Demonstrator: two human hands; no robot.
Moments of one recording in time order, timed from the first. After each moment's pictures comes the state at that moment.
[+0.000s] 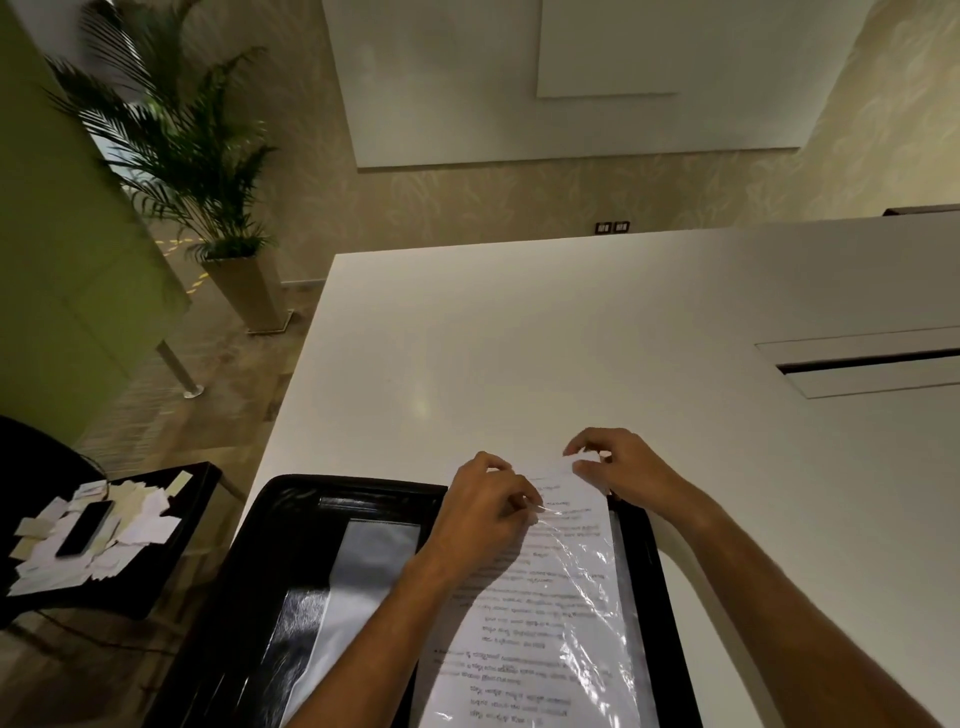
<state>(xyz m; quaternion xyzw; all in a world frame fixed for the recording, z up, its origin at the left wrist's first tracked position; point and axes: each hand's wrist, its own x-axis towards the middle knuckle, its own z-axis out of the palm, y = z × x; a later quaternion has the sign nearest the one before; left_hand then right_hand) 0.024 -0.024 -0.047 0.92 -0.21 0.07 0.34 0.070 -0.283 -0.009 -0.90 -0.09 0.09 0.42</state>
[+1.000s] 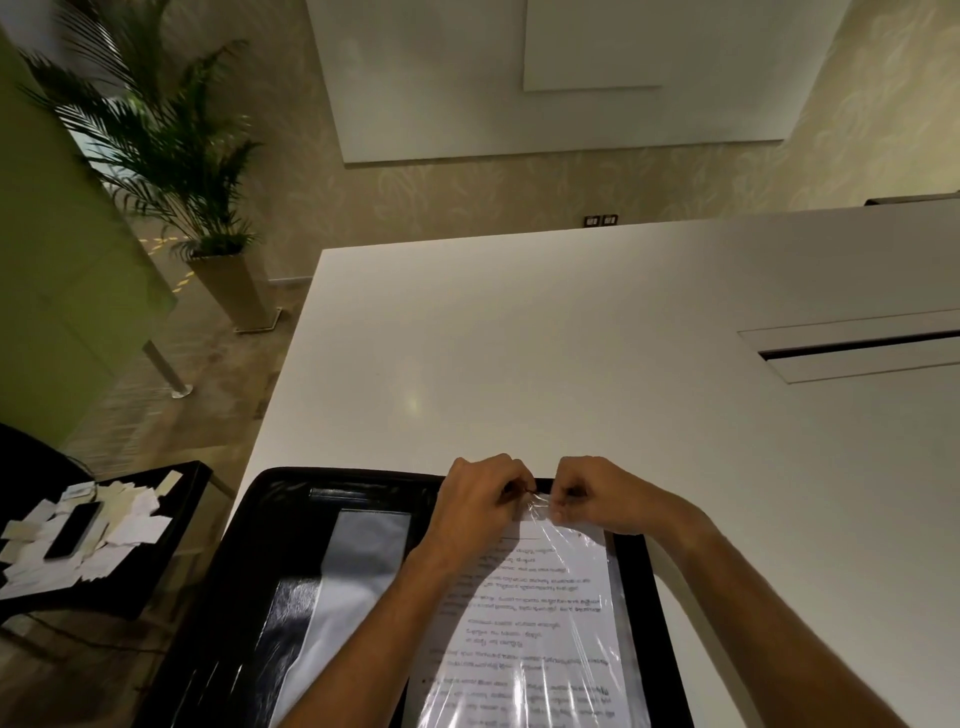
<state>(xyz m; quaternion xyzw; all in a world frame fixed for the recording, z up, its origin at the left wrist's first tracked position) 0.007 -0.039 -0.028 0.92 -0.20 0.07 0.33 0.034 -0.277 -0.019 -0.90 -0.18 0.19 0.35</state>
